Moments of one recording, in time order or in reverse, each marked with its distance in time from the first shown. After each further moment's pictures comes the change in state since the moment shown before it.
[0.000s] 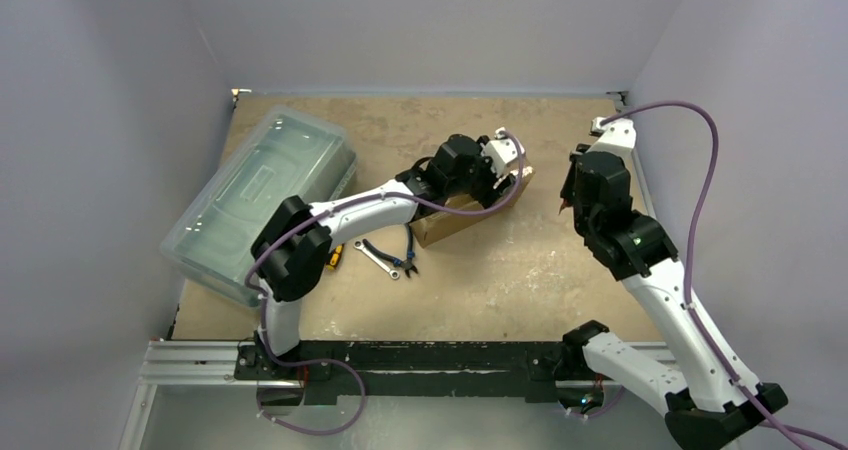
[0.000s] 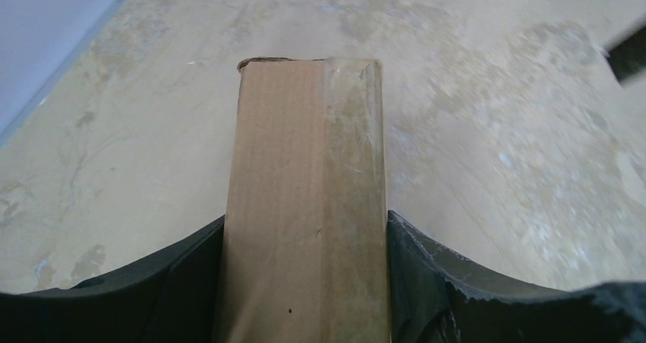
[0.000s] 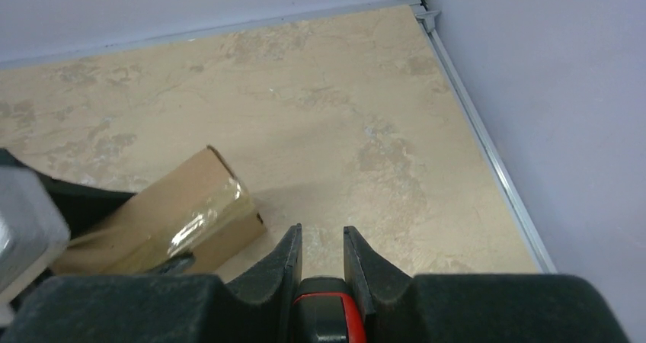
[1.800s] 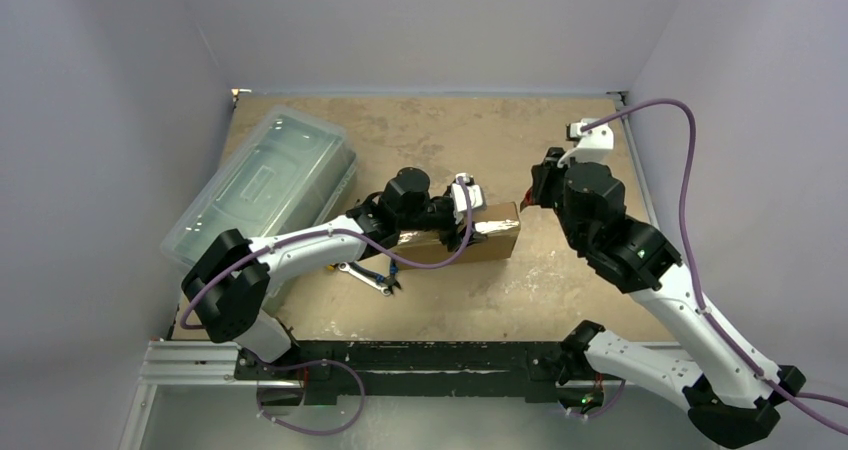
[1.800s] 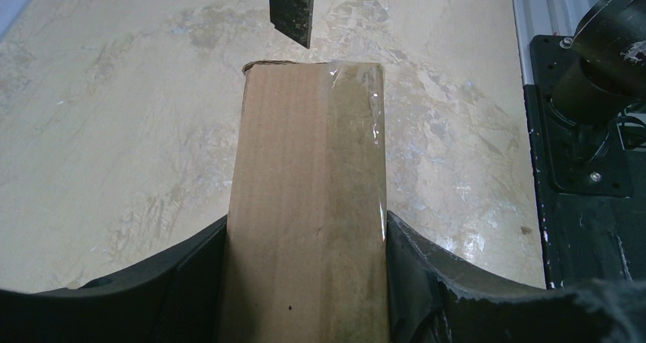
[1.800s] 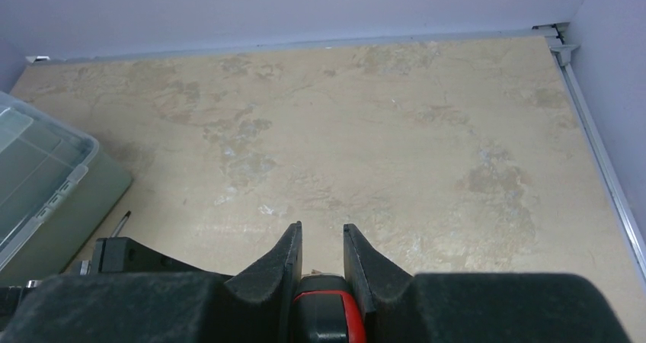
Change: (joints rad) left arm -0.002 -0.404 -0.526 0.194 0.404 0.063; right arm 0.262 -0.019 0.066 0.023 -0.026 0.044
